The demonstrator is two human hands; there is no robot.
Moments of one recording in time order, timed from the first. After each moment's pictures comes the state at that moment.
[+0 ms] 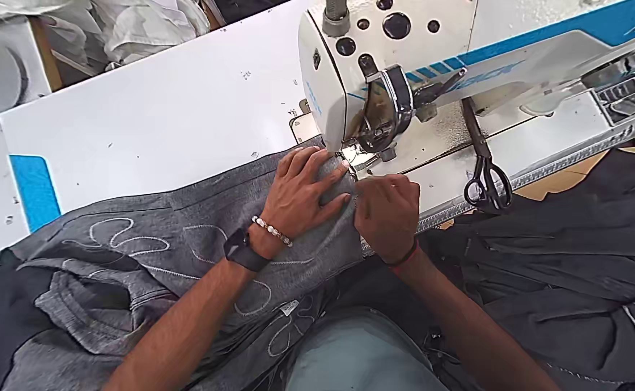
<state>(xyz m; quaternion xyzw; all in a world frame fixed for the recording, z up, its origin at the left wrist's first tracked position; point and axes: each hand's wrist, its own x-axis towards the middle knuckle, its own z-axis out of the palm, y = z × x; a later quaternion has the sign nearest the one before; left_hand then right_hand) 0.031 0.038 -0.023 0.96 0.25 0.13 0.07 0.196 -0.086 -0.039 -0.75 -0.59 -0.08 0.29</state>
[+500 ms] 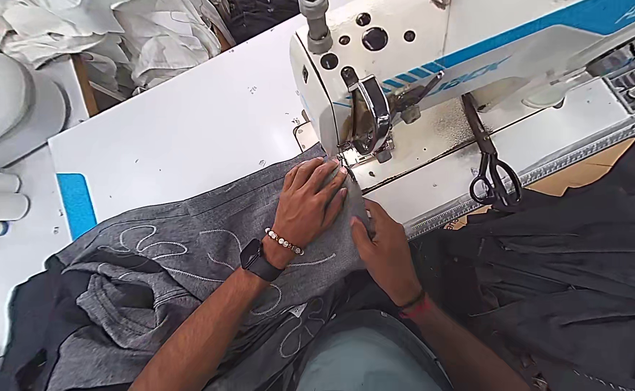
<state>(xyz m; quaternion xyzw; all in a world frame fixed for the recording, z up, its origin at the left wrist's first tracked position) 0.030 0.024 -0.027 0.95 0.28 0.15 0.06 0.164 -0.117 -0.009 -0.75 -0.42 0.31 0.41</state>
